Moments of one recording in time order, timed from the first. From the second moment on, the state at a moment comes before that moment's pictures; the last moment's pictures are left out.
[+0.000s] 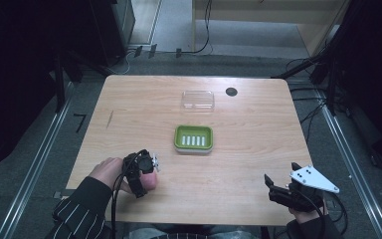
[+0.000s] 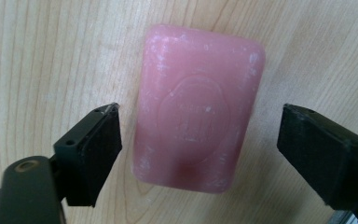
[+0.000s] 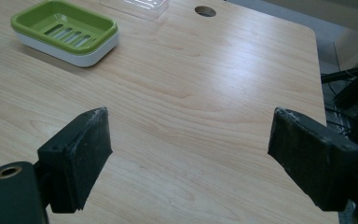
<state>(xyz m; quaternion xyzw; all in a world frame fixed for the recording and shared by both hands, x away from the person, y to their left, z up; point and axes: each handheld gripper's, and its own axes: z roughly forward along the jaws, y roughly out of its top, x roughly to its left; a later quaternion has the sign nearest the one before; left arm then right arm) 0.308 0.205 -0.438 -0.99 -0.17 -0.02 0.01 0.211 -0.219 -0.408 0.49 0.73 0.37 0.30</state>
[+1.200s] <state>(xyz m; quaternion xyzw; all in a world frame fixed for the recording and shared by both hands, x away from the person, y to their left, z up) 0.312 0.208 -0.451 -0.99 -0.16 -0.01 0.00 0.211 -0.220 -0.408 0.49 0.73 0.37 0.30</state>
